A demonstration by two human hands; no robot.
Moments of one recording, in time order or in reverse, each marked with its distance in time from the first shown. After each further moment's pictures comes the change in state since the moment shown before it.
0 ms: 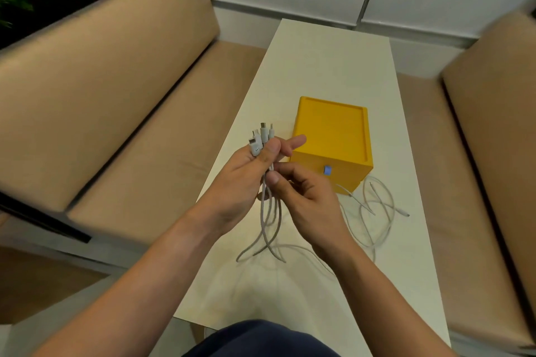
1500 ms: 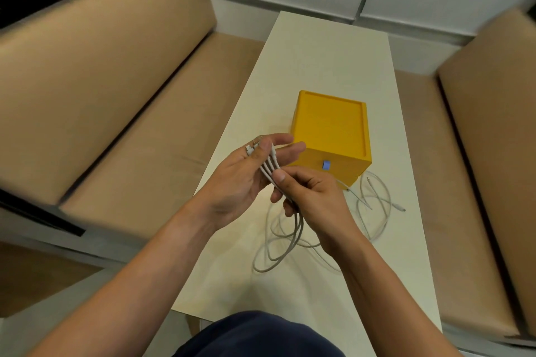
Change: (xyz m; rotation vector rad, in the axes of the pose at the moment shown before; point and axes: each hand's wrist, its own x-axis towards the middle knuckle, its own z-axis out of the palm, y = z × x) left_hand 0.005 -0.016 -0.017 -0.194 -0.039 -0.087; right_hand -0.003 -0.001 -0.008 -0.002 -0.010 0.184
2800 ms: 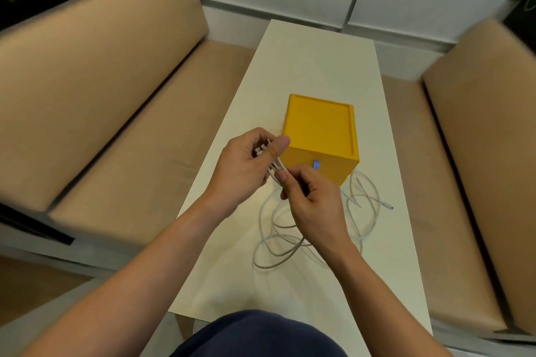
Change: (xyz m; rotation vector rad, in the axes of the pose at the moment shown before) left_hand 0.012 -0.005 0.016 0.501 0.275 0.181; right_hand -0.010 0.021 -0.005 -0.328 0.266 -0.235
